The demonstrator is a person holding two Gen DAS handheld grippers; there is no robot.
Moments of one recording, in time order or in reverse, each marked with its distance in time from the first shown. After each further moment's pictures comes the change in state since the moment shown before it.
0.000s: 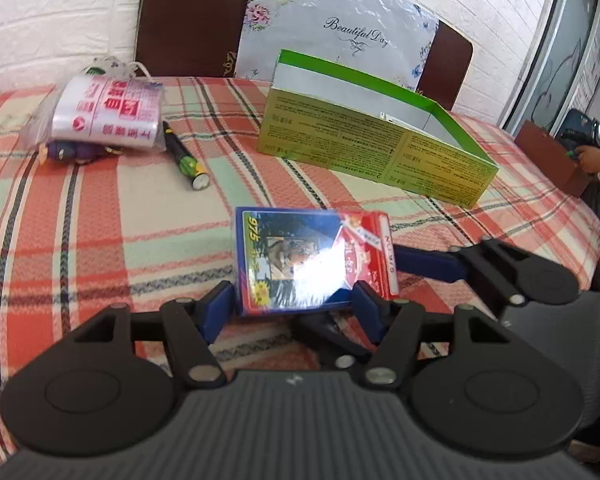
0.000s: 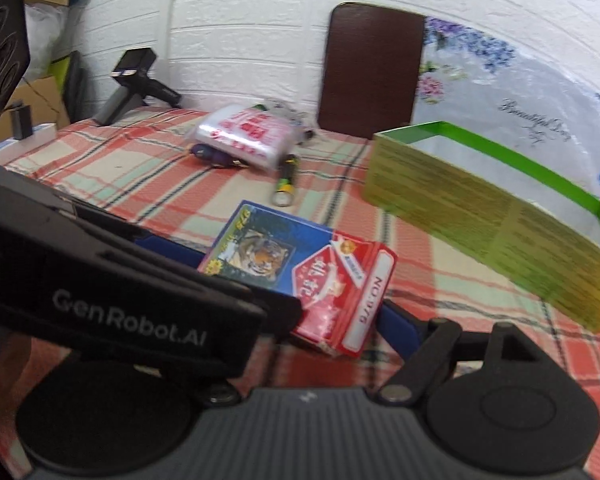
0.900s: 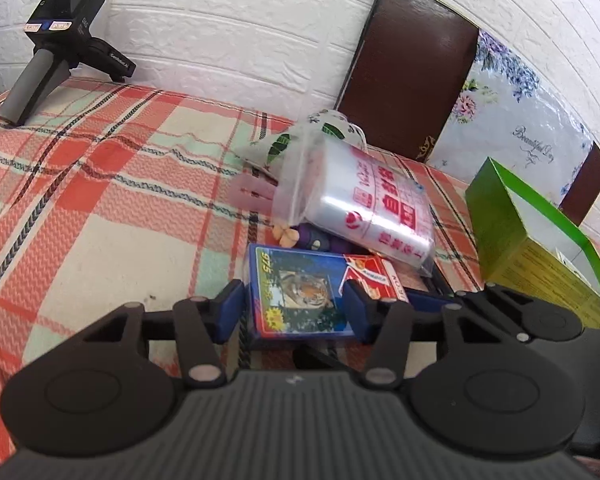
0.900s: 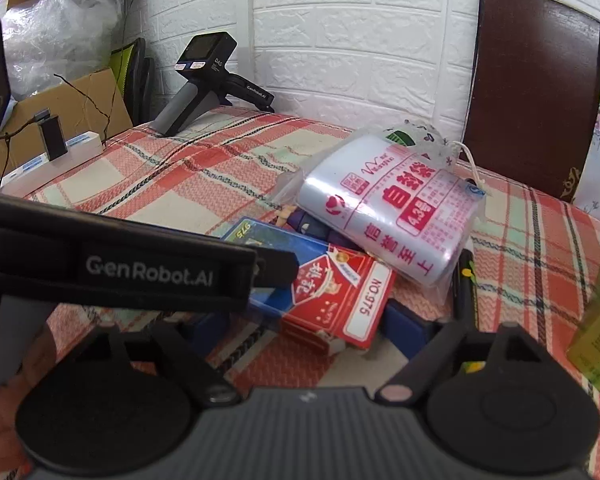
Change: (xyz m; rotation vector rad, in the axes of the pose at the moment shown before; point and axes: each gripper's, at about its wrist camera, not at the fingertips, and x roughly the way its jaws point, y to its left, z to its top) left arm -0.010 0.143 0.038 -0.293 -0.134 0.255; right arm 0.128 0.075 0.094 -0.086 0.048 0.344
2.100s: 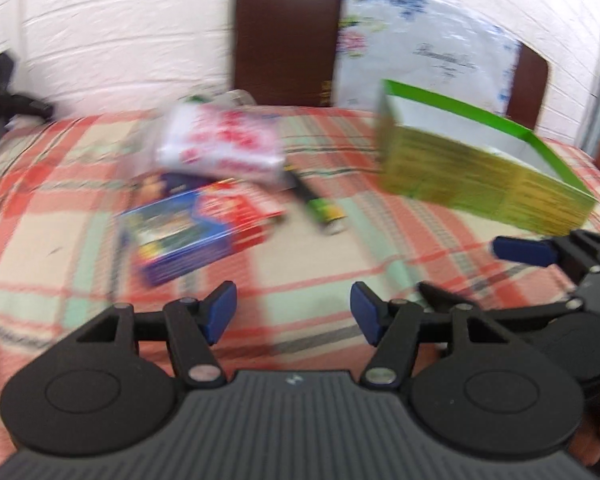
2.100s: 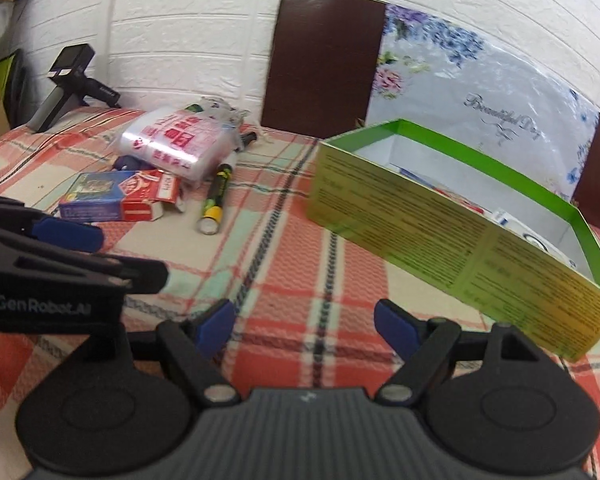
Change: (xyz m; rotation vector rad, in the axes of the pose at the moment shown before) left arm -0.020 -0.075 -0.051 0.256 0.021 0.000; right arm -0.097 -0.036 -0.078 0.117 -0.010 -0.433
